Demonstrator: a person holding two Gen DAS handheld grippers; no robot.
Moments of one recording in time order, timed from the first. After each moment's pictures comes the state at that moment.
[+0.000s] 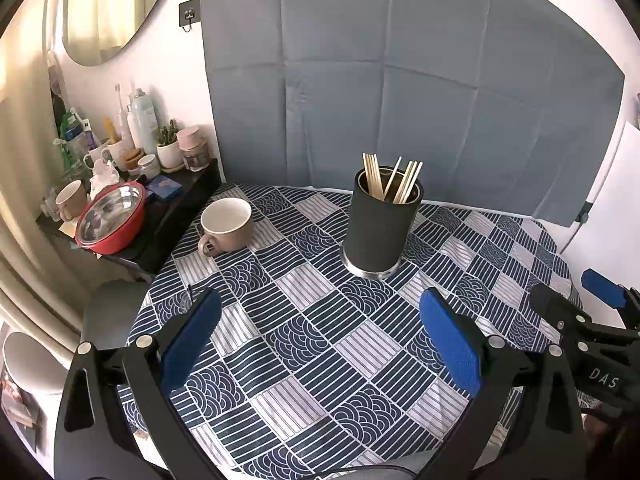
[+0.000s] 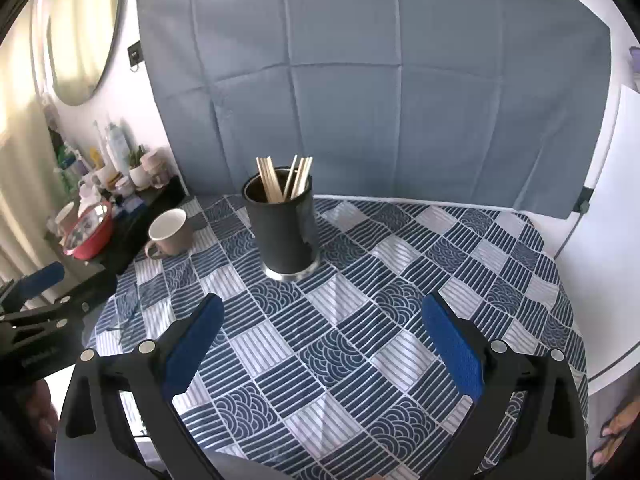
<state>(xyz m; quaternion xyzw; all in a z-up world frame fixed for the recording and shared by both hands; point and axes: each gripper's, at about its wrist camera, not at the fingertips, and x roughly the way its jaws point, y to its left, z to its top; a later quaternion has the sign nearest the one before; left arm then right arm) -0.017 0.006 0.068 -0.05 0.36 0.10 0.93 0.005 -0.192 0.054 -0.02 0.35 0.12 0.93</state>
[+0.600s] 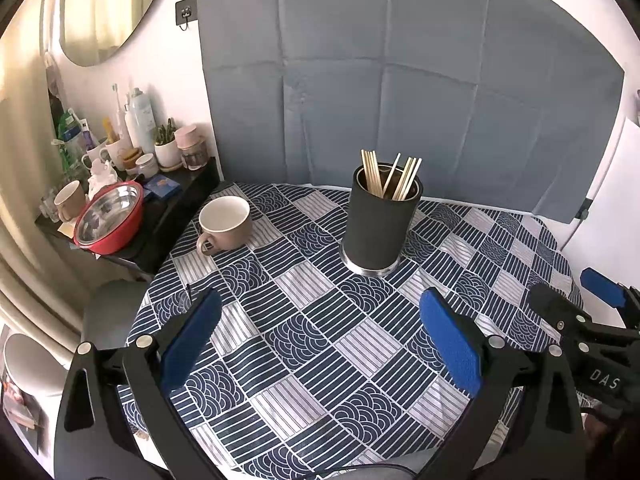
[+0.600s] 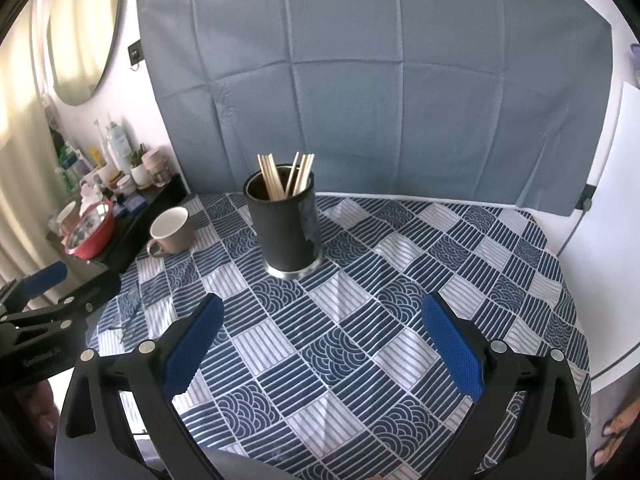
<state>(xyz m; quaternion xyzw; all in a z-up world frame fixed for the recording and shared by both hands) -0.017 0.005 0.067 -0.04 0.36 0.10 0.93 0.006 -0.191 0.052 -0.02 0.35 0.13 0.93</state>
